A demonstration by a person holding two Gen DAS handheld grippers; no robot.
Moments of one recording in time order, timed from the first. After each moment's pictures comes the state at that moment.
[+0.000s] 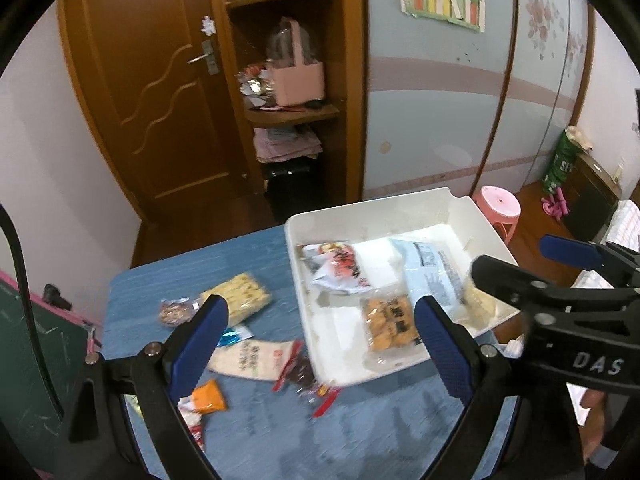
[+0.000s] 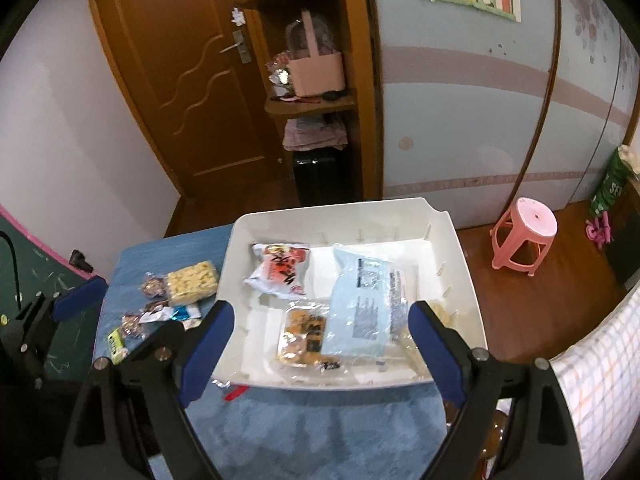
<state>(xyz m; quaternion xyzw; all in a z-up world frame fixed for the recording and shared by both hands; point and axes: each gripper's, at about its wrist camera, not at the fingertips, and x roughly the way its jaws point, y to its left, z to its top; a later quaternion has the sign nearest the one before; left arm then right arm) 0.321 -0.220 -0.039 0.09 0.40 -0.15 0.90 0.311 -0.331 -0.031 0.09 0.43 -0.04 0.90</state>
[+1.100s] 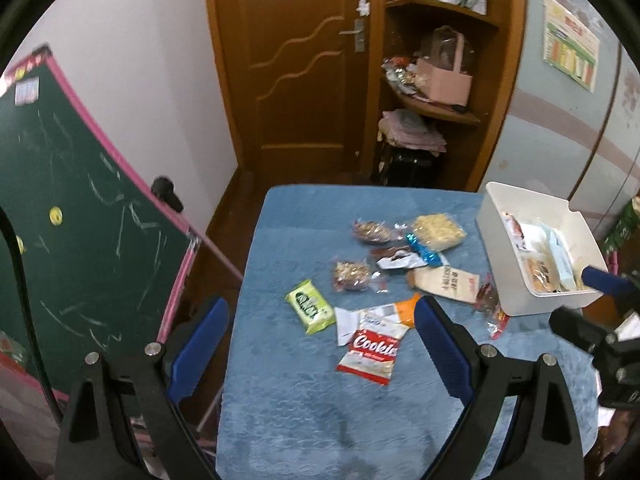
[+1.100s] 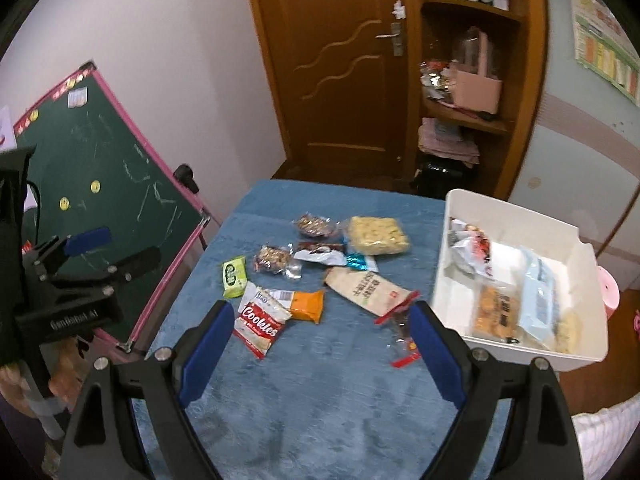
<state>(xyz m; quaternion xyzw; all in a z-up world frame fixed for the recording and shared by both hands) 0.265 0.073 -0.070 0.00 0.42 0.01 0.91 0.269 -0.109 -0.062 -0.01 0.42 0.15 0.90</state>
